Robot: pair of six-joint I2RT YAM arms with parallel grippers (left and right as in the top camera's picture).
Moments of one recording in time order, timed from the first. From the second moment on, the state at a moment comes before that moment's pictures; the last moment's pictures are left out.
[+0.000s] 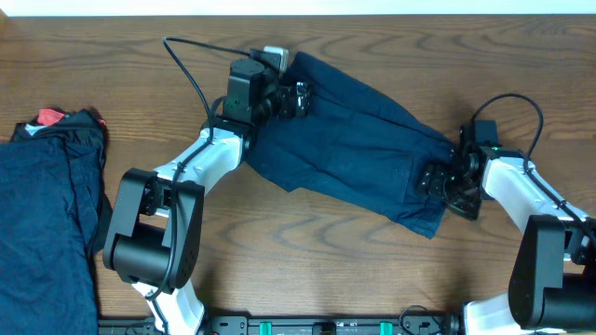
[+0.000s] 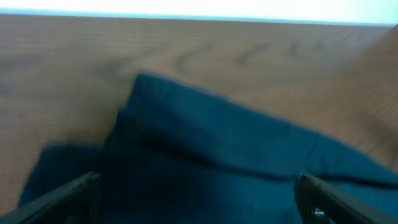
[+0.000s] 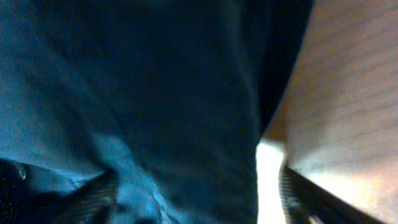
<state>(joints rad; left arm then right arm) -0.29 1.90 1.13 0.17 0.28 -0.22 -0.06 1.67 0.87 -0.70 -0.14 0.41</state>
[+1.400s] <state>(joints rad) -0.48 1.75 1.14 -0.19 0.29 -0.22 -0.30 1.67 1.27 -0.67 -0.41 0.09</state>
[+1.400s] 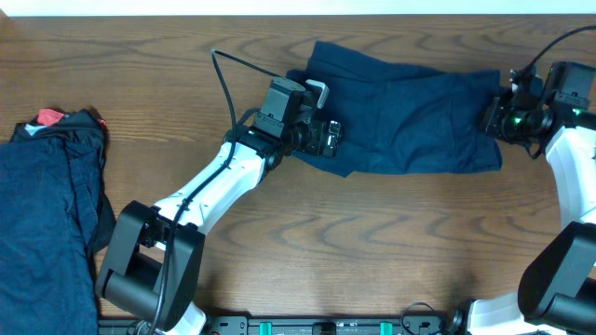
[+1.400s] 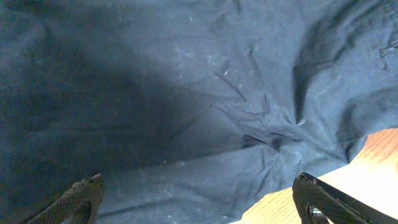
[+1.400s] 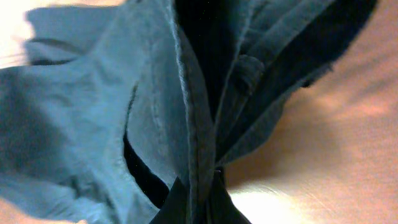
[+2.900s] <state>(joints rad) -0.34 1.50 1.15 -0.39 -0.03 -0.26 -0.23 1.66 1.74 -0.95 -0.15 0.14</state>
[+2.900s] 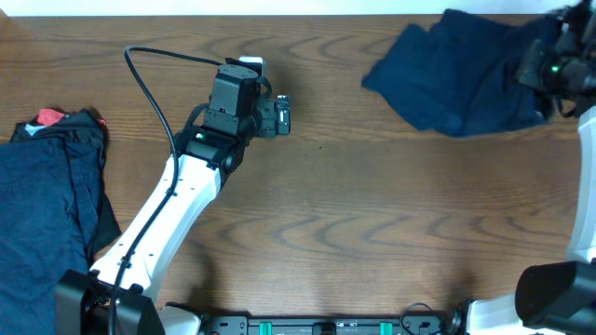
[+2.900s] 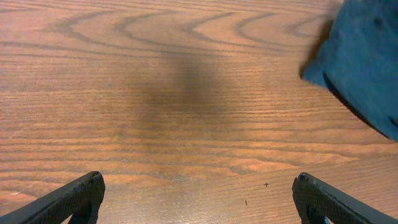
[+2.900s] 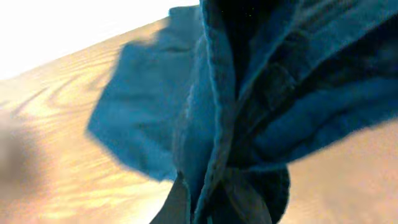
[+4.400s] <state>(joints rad) -0.34 1.69 1.15 -0.21 0.10 -0.28 0.20 1.66 1.12 -0.88 -0.02 0.62</state>
